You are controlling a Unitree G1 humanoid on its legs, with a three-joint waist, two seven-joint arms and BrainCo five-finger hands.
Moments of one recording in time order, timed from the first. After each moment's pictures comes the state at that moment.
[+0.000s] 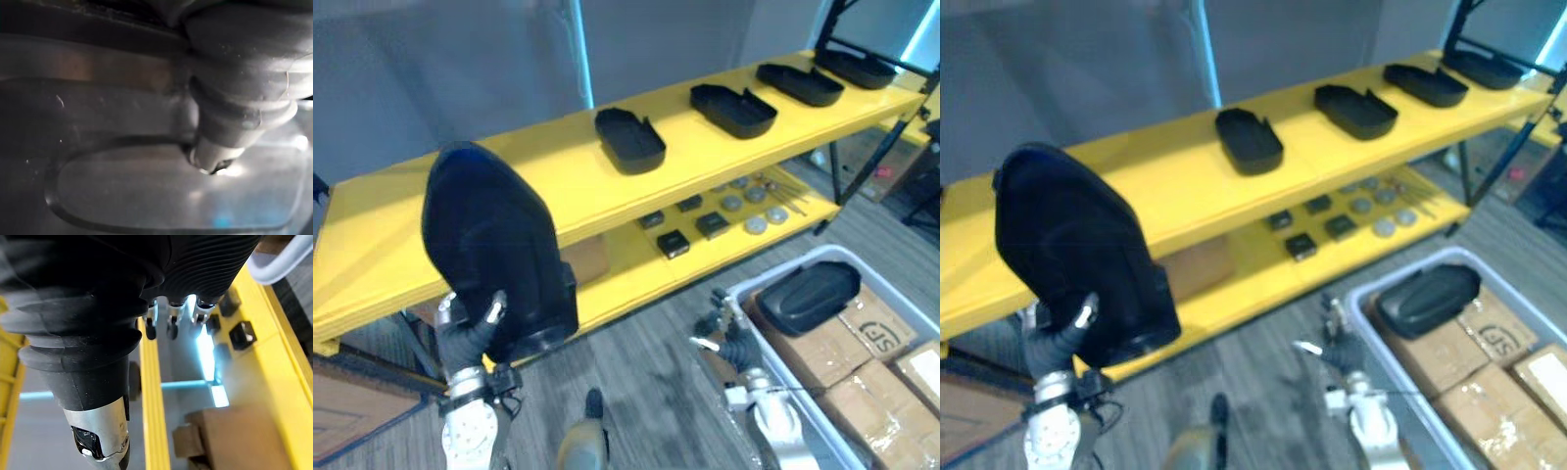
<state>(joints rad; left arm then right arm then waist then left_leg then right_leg) 0.37 0.07 0.14 -0.38 -0.16 -0.29 0.25 0.24 -0.14 0.16 0.10 0.15 -0.35 -0.01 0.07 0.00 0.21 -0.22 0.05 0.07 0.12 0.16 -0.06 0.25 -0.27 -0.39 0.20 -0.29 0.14</state>
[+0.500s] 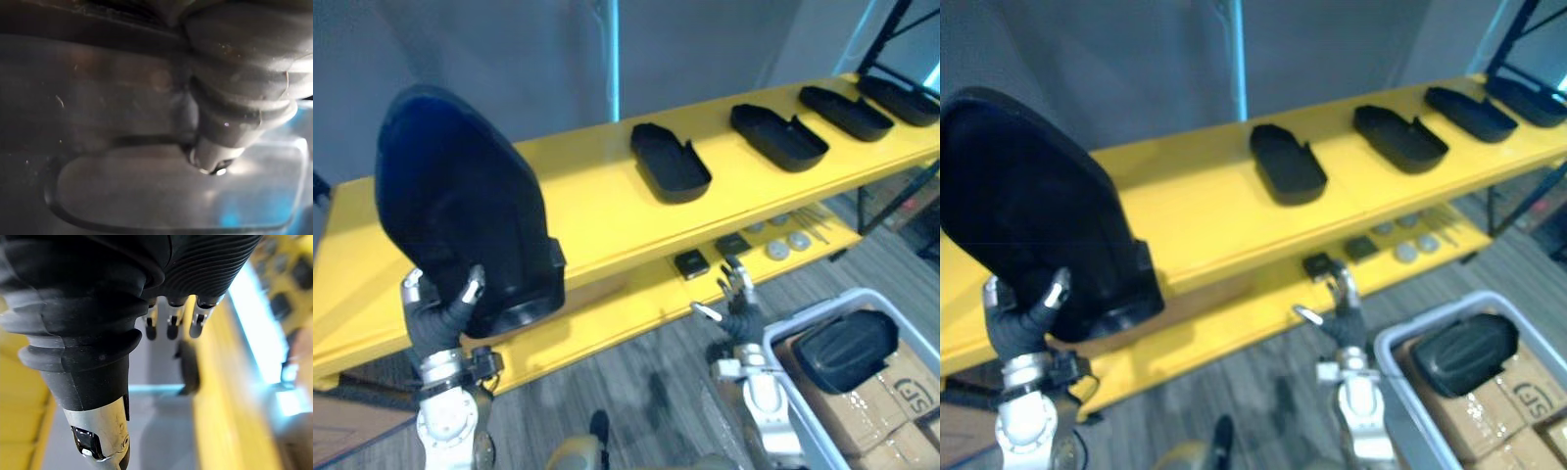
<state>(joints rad) 0.19 0.15 0.21 -0.39 -0.15 -0.27 0.22 0.08 -0.09 0.15 0.00 0.11 -0.44 -0.07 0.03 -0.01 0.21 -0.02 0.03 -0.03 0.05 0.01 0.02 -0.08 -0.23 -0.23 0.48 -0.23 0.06</state>
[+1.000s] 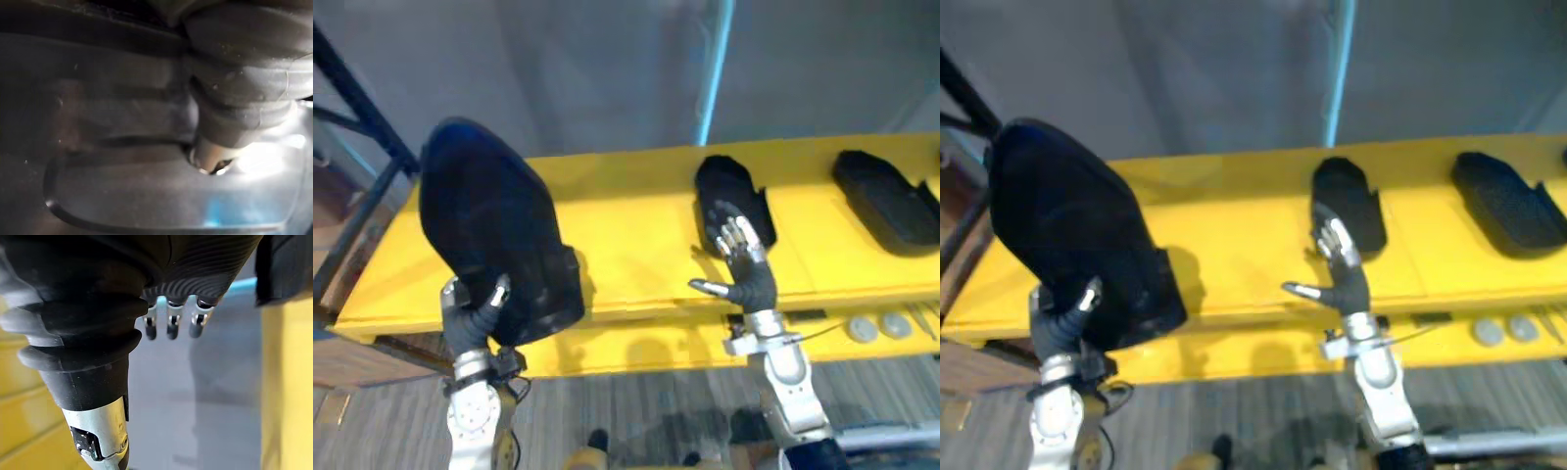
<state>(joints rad) 0.27 0.05 0.09 -0.34 -0.20 -0.25 0.19 0.01 -0.24 0.15 -0.17 0.14 -0.45 -0.02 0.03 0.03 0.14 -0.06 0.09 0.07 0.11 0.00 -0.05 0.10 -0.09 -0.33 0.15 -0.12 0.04</state>
